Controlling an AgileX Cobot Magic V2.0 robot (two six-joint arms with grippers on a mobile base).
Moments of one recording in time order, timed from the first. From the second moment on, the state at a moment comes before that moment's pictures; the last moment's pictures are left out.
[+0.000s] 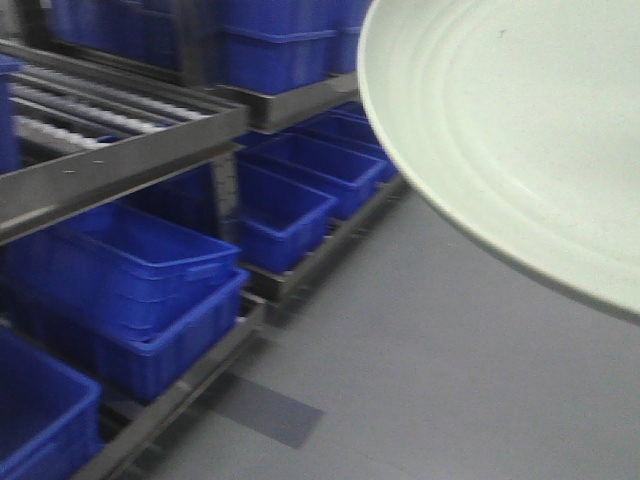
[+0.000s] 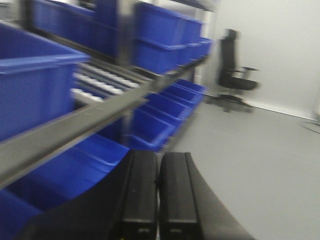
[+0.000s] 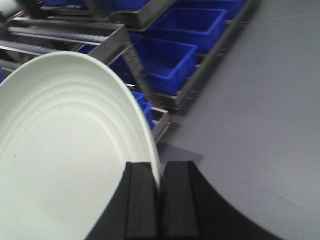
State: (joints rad) left arm -0.16 0.00 0.01 -0.03 0.03 -0.11; right arm 0.15 0.18 -0.40 0.20 0.51 0.25
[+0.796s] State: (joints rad) left arm -0.16 0.00 0.01 -0.03 0.03 -0.11; right arm 0.15 0.18 -0.40 0.20 0.51 0.25
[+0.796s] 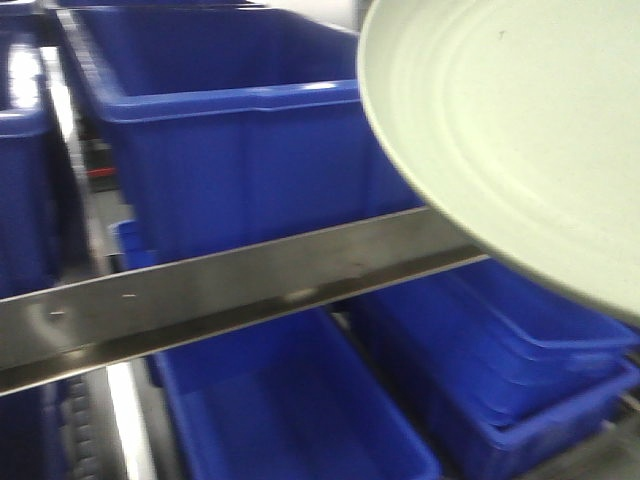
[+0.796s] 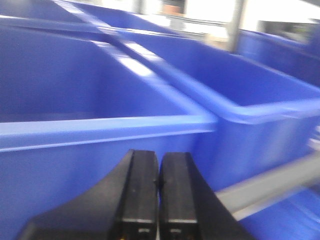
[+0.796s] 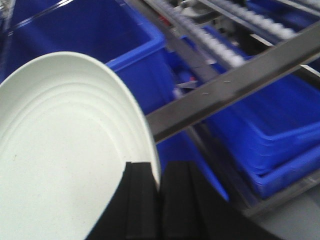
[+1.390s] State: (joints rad) left arm -0.16 0.00 0.01 -0.03 0.03 -0.11; right arm 0.15 0.18 -0.40 0.20 0.51 0.25
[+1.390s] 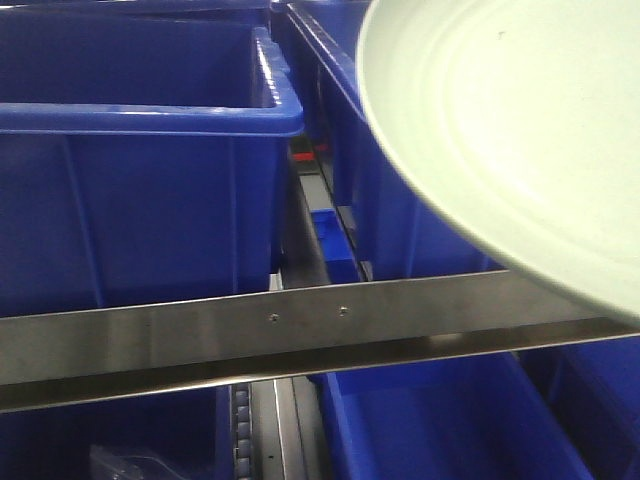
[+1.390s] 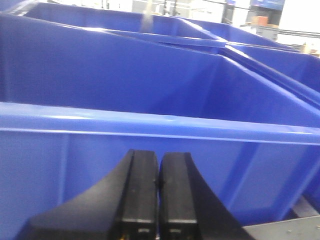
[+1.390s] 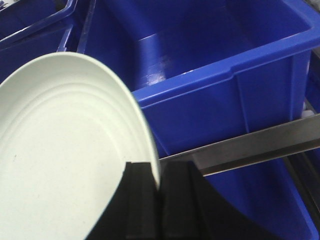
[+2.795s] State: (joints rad) left arm -0.16 0.00 0.01 -0.03 0.03 -0.11; right arm 0.15 0.19 -0.40 0.14 0.24 0.25
